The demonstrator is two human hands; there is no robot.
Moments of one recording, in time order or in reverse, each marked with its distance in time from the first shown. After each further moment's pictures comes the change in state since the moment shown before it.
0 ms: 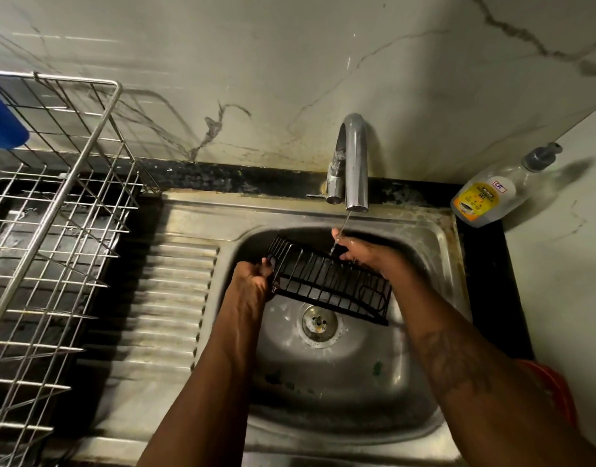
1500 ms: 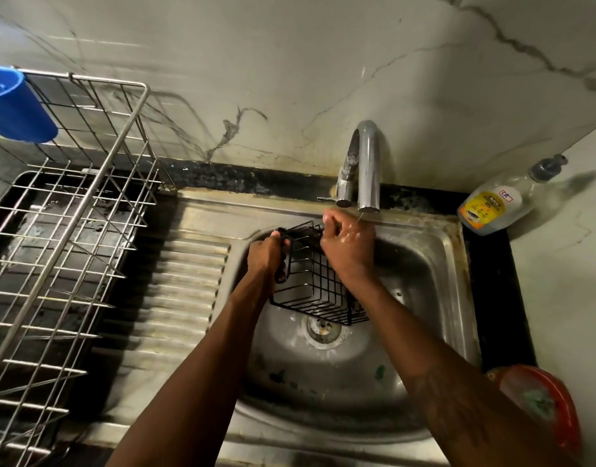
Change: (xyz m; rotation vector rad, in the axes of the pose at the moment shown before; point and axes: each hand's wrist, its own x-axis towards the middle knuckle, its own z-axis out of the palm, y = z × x) left_hand -0.047 0.004 0.040 0.573 0.046 0.363; right_hand -0.041 -0.042 0.047 0.188 1.004 -0.751
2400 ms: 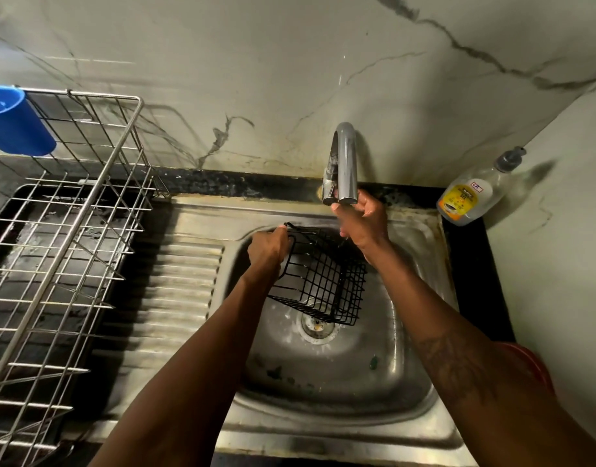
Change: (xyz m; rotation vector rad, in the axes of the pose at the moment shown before) left_hand -0.011 0.014 0.020 0.358 0.127 0.087; right_hand 0.030 0.017 -0.054 0.607 -0.193 0.355
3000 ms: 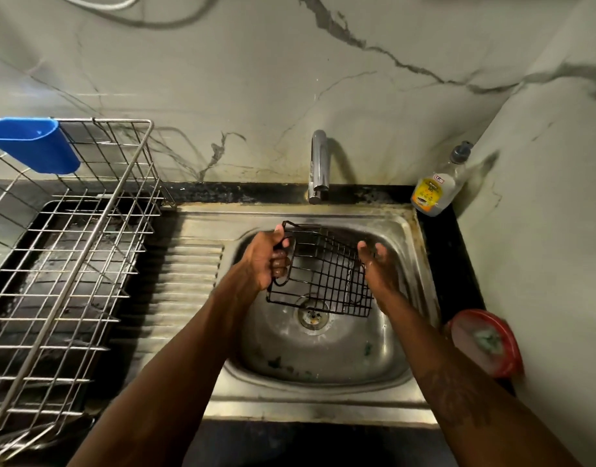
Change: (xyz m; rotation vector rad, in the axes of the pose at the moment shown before) left_hand -0.085 -0.007 -0.046 -0.411 -0.620 0.013; right_hand -0.086 0.079 -0.064 -0.121 0.155 0.293
